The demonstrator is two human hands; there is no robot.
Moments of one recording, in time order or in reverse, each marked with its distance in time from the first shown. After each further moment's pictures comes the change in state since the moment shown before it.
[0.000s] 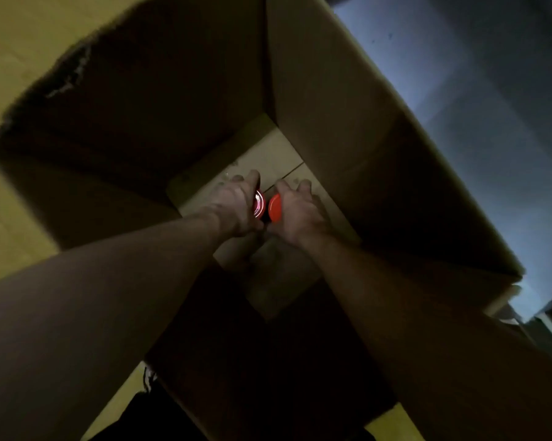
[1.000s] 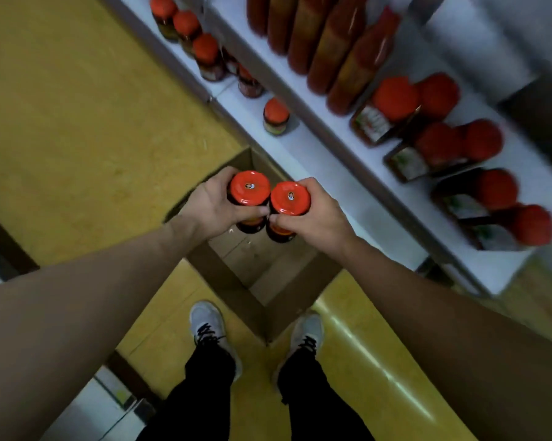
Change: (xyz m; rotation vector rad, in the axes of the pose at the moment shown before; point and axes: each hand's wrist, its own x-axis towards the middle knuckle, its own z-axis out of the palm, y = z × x) left_hand -0.252 0.095 -0.269 -0.491 0.206 0.144; right_hand -0.259 -0.079 -0.272 0.591 0.207 -0.144
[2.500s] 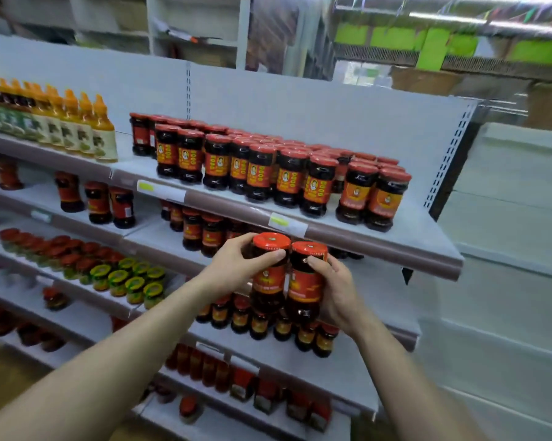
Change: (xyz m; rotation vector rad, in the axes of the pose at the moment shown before) left_hand -0.369 0.543 -0.271 -0.226 -0.144 0.920; right_hand -0.428 -0.409 -0.334 0.740 0.528 -0.634
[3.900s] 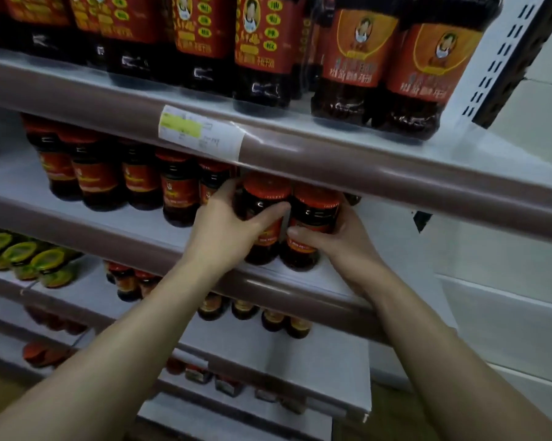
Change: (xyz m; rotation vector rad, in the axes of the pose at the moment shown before) left_hand 0.160 -0.130 0.150 0.134 0.245 0.037; right_hand 0.122 0.096 -0.164 -0.459 0.103 -0.038
